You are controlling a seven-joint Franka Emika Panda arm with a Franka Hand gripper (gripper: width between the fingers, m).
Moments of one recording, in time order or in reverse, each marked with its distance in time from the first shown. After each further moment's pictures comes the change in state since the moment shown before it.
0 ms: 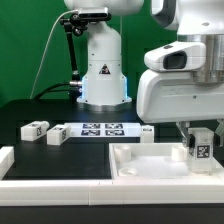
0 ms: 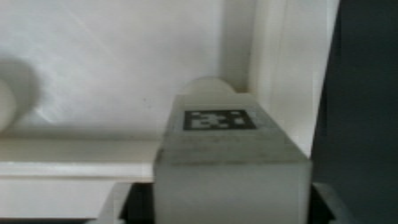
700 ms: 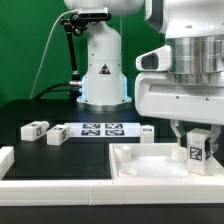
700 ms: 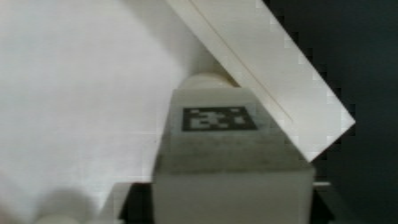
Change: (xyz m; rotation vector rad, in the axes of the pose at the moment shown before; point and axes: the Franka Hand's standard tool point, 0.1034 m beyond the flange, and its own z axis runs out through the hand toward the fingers) arm 0.003 0.008 0.001 0.045 -0.023 0.719
